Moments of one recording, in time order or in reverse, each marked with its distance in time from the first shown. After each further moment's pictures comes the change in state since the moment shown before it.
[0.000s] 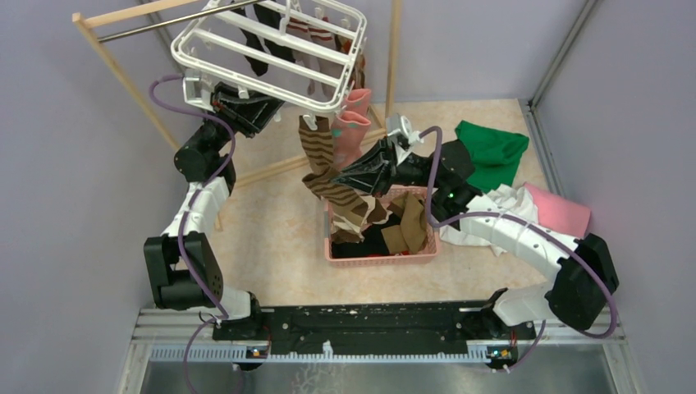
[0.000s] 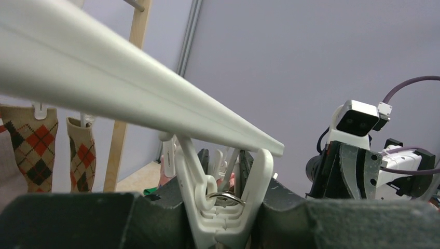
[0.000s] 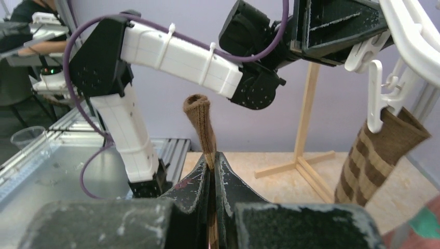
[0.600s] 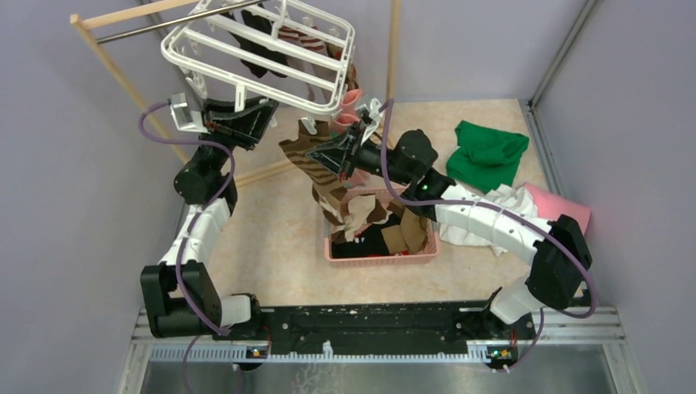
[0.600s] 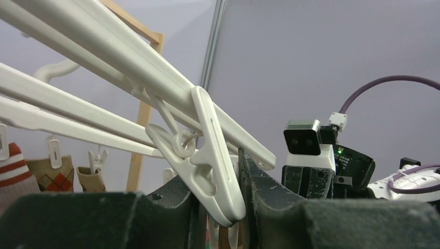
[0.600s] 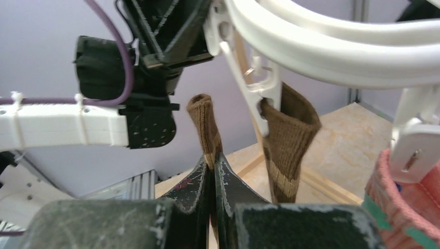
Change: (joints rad) left arm -0.030 -0.165 -0.163 -0.002 -0.179 0.138; right arm 0.122 0.164 0.196 -0.204 0.441 0.026
